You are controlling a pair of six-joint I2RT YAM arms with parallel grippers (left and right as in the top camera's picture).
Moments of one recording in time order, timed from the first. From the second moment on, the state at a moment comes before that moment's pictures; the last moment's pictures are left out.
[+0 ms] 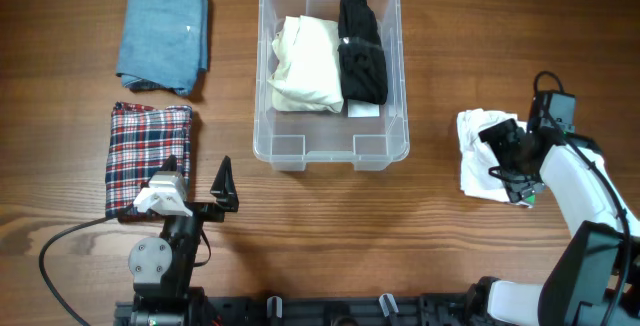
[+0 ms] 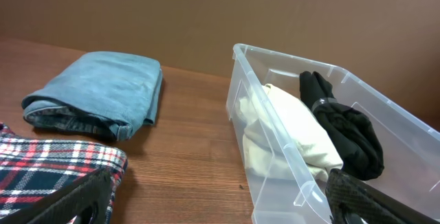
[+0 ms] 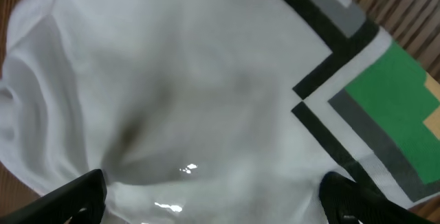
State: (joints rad) left arm -0.02 0.01 0.01 -0.07 0.10 -0.25; right arm -0.26 1.51 0.80 -0.62 -0.03 0.87
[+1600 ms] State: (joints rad) left arm -0.02 0.01 0.01 -0.07 0.10 -0.25; right arm -0.26 1.49 1.21 -0.69 -0.14 0.36
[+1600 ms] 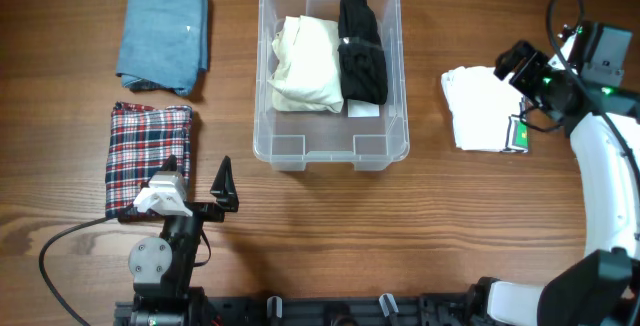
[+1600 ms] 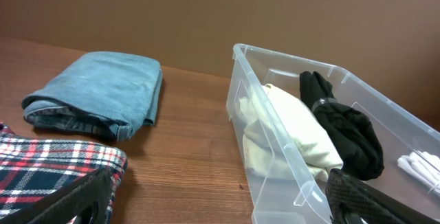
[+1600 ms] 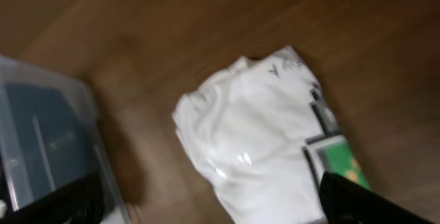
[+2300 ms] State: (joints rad) left arm -0.02 0.01 0.01 -0.07 0.10 -0.25; right arm -0.14 1.49 1.21 -0.81 -0.08 0.12
